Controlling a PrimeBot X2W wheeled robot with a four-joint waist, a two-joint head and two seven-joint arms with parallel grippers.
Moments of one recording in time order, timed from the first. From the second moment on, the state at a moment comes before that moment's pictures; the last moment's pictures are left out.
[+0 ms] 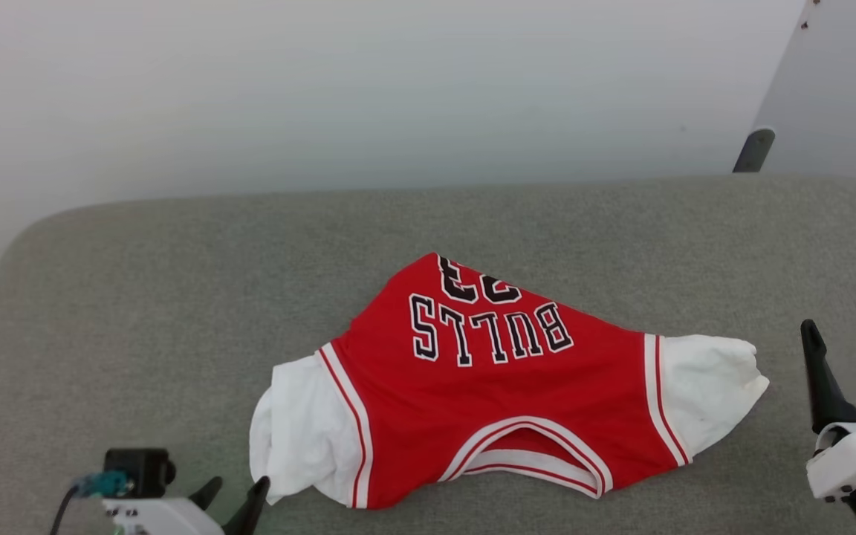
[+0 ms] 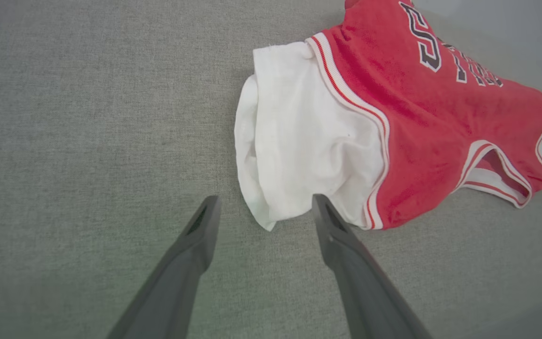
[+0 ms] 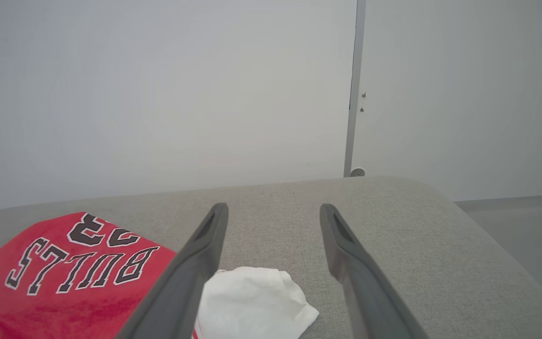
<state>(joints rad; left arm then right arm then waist) 0.03 0.42 -0.18 0.14 -0.68 -0.06 0.29 -0.09 -0.22 -0.12 0.05 0.34 0.13 0.04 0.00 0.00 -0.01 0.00</state>
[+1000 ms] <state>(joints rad) -0.24 0.41 -0.31 0.47 -0.62 -0.07 0.41 -0.07 -0.15 -0.15 -0.13 0.28 0.13 0.13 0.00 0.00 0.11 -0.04</state>
